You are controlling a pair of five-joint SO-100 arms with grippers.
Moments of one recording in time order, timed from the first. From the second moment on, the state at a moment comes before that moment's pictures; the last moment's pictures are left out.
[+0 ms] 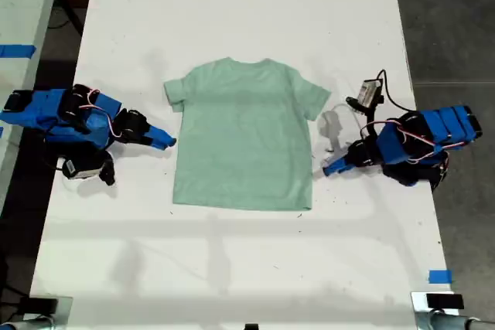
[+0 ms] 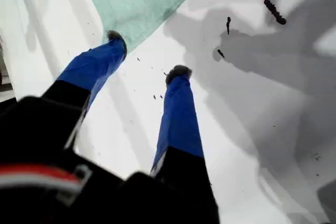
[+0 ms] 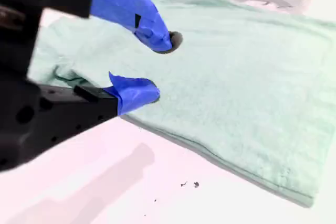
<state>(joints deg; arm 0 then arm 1) -0.3 202.4 183.7 59.6 -5.3 -11.1 200.7 168.7 86.0 -2.0</state>
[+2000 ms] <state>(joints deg) -12.2 202.4 183.7 58.7 -0.1 52.4 91.7 106.0 73.2 -42.0</state>
